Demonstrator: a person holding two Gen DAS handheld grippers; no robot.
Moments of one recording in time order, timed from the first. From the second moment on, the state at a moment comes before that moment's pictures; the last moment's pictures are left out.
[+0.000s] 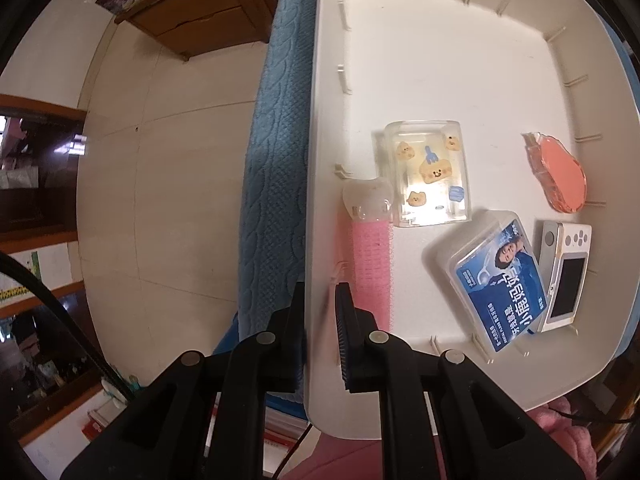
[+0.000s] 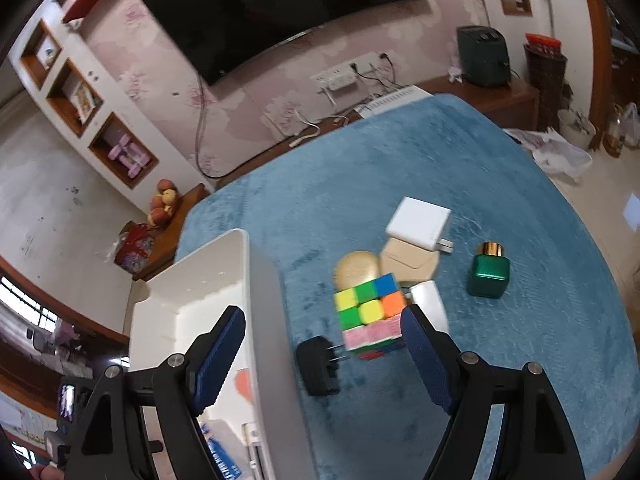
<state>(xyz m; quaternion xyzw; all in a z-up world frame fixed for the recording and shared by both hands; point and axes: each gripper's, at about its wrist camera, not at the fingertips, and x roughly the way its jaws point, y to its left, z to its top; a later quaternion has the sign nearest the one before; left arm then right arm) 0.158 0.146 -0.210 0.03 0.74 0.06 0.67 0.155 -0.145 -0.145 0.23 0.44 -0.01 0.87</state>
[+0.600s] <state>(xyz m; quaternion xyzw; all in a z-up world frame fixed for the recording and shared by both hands) 0.173 0.141 -0.220 0.04 0.76 0.09 0.64 0.178 -0.153 -0.195 0.22 0.47 0.01 0.85</state>
